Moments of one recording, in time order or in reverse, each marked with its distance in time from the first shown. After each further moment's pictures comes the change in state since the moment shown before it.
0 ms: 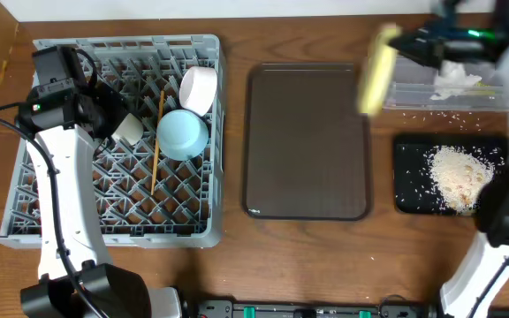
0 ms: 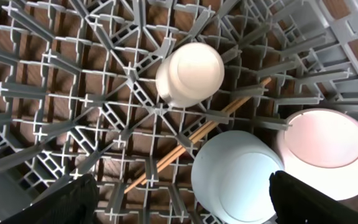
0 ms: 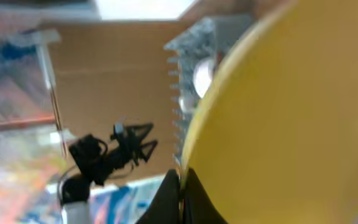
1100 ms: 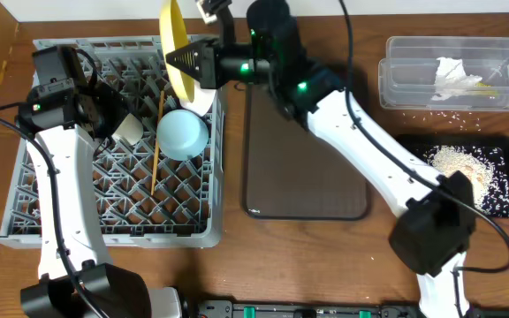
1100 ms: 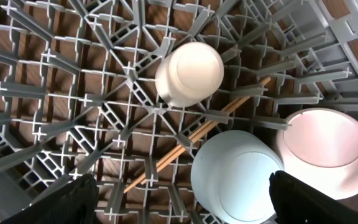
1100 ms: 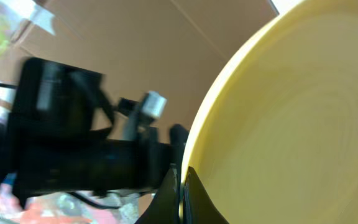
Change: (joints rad) left arm 0.000 0.000 0.000 0.000 0.002 0.000; right arm 0.748 0.037 -0.004 0.847 0.519 0.078
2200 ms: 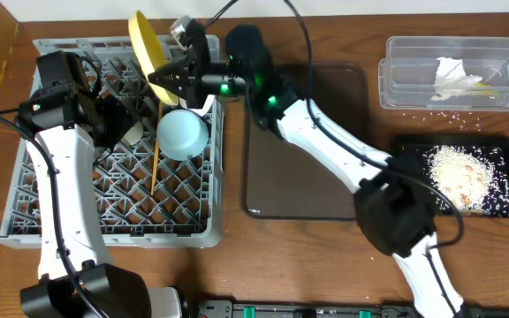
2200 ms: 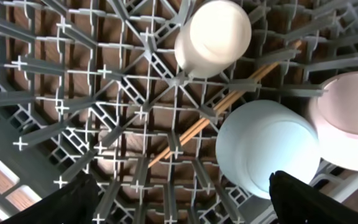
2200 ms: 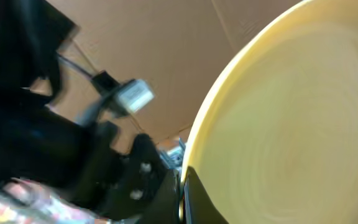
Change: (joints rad) left arm 0.000 0.000 0.000 -0.110 0.001 0.063; right arm 0.044 0.198 0.002 0.330 -0.078 -0.176
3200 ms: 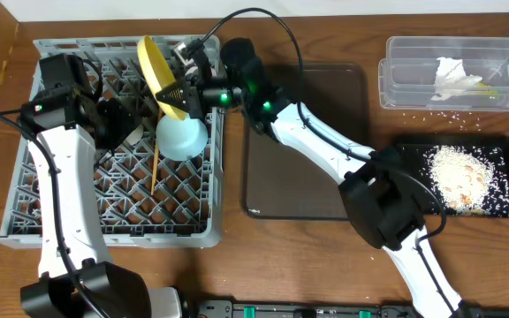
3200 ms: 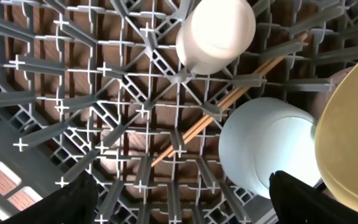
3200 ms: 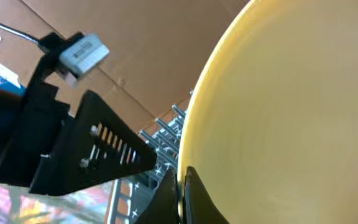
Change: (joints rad) left arm 0.000 0.002 -0.017 0.005 0.000 0.021; right arm 0.000 0.074 0.000 -0.091 -0.043 0.074
